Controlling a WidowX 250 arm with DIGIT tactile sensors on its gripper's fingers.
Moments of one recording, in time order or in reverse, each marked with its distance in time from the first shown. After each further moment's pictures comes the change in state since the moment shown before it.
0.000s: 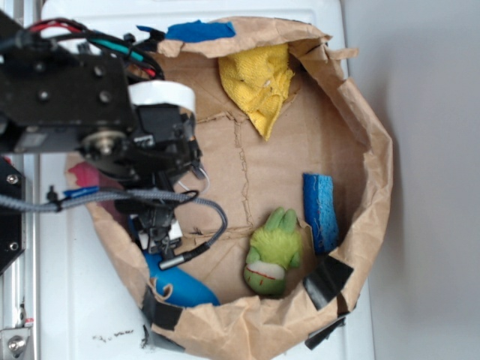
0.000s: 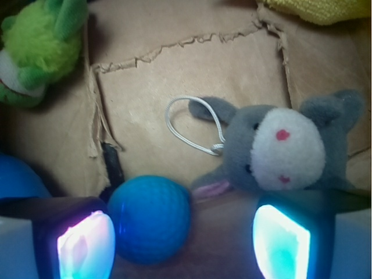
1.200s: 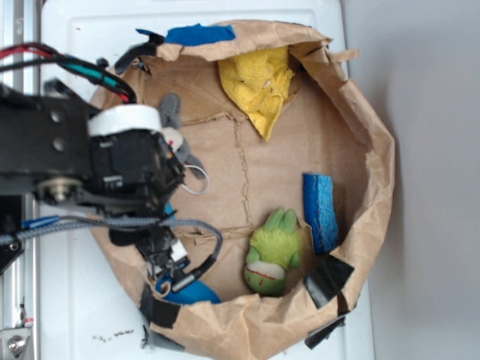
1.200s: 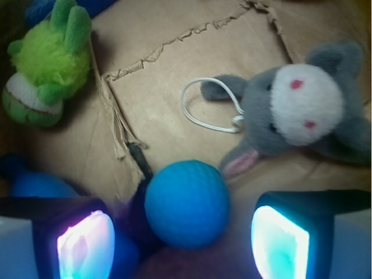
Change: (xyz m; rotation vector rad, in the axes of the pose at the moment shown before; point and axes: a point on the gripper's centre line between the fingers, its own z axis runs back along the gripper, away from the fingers) arm -0.010 -0.024 -0.002 -0.034 -0.088 0.215
